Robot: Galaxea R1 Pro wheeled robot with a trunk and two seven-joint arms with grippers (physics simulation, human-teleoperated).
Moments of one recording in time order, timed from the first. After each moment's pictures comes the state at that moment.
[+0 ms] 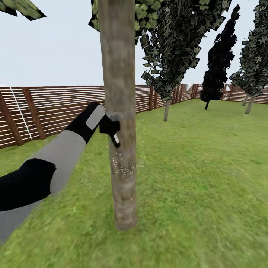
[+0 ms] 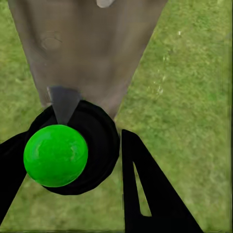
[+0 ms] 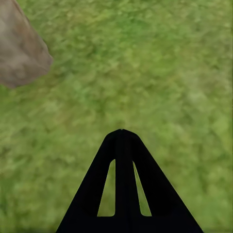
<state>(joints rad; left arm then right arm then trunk) -1.51 -0.12 -0.26 -0.51 0.74 1.05 0.40 -0.04 0.07 -0.26 -0.63 0.00 -0.19 0.02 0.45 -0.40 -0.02</state>
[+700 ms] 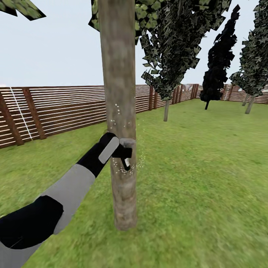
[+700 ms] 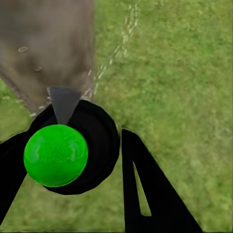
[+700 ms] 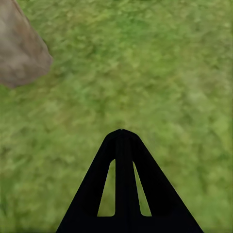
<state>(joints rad) -1.19 -0.15 -0.42 -0.76 0.76 1.05 0.40 -0.04 0.07 -0.26 -0.63 0.00 -0.19 0.02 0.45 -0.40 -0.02</state>
